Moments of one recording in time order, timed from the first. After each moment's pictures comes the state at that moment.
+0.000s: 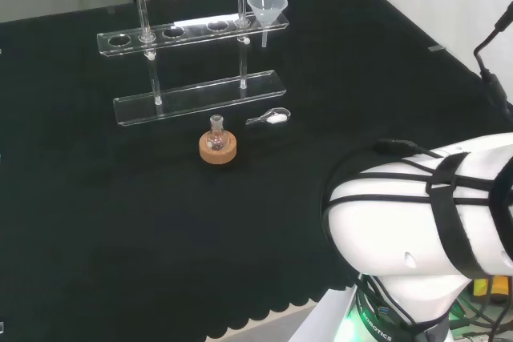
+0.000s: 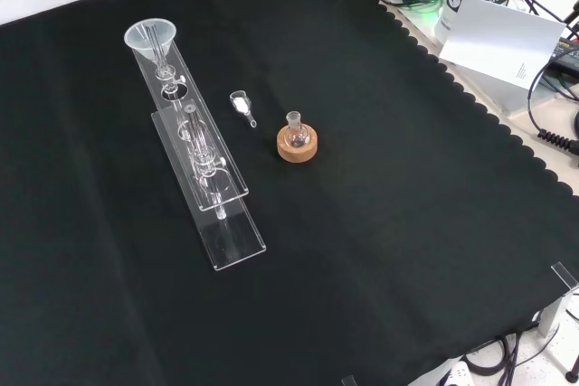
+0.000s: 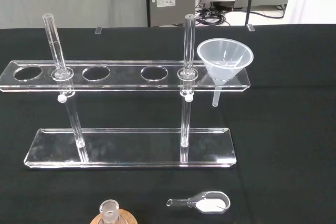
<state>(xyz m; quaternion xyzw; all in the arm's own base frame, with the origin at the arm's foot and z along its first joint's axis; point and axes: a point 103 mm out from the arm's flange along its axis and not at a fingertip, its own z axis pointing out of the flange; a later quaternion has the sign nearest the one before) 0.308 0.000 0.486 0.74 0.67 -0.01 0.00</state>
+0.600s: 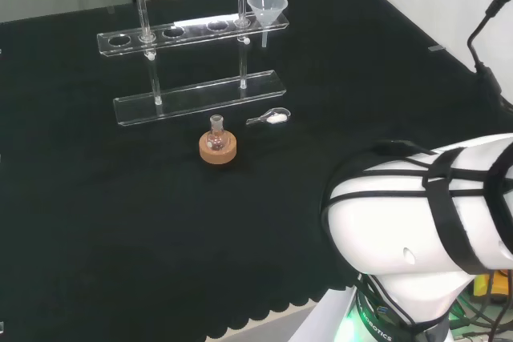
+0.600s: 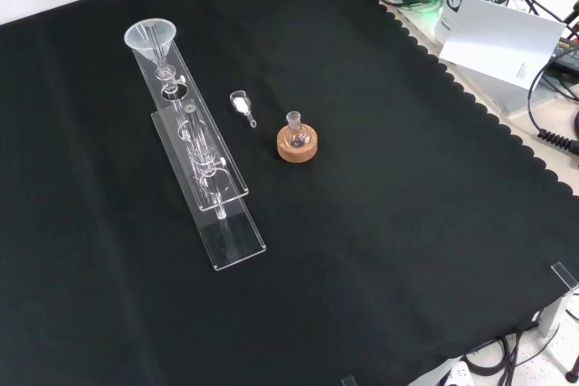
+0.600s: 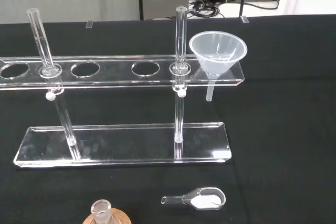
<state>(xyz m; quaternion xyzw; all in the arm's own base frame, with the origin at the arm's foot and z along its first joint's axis) 0.323 -0.009 0.475 0.75 0.67 -0.01 -0.01</state>
